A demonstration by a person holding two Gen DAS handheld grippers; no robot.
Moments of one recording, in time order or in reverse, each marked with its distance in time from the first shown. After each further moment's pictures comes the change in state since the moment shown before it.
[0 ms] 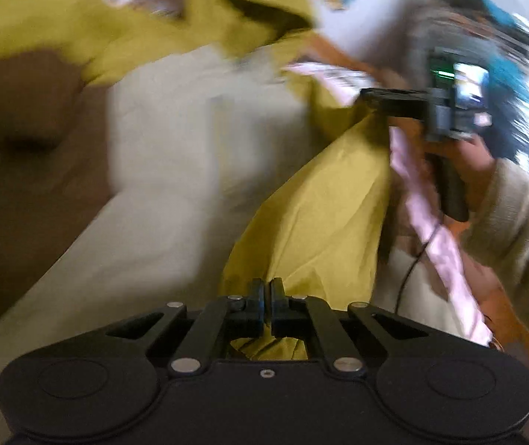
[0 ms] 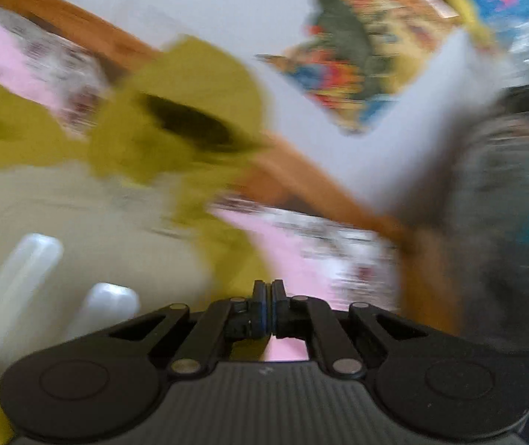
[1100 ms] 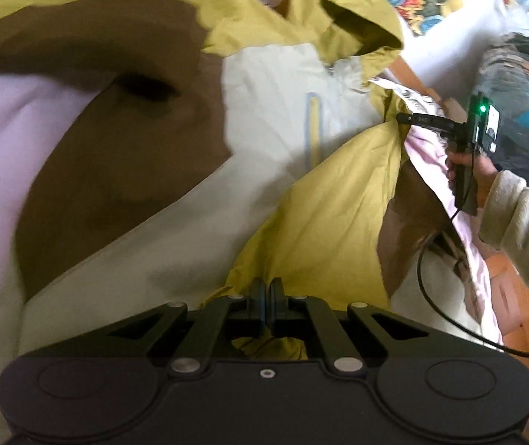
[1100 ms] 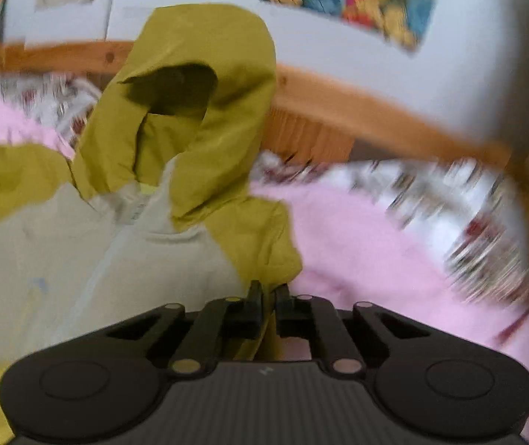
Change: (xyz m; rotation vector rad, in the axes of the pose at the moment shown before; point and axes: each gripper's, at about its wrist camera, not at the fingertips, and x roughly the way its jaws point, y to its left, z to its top) left arm -0.018 0.046 -0.015 -0.141 -0.024 0.063; right arm 0.109 -0.058 -0.008 0.167 0.054 0.263
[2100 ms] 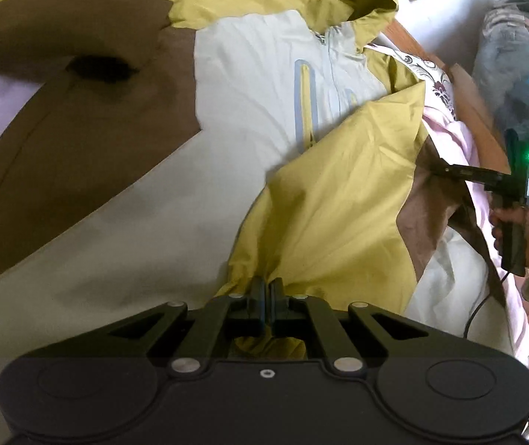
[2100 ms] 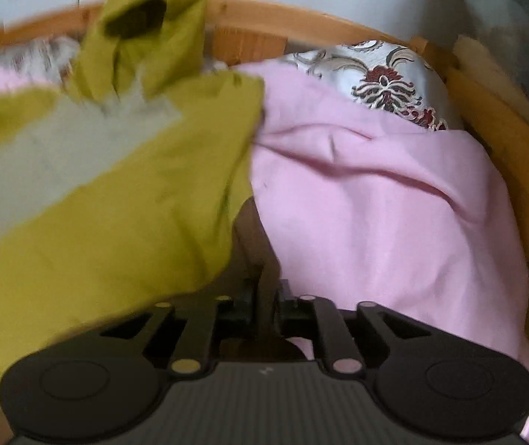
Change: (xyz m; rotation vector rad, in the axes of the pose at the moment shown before) left arm 0.040 -0.023 -0.004 0.066 0.058 0.065; right arm -0.055 -0.034 -0.107 0.159 0.177 -0.003
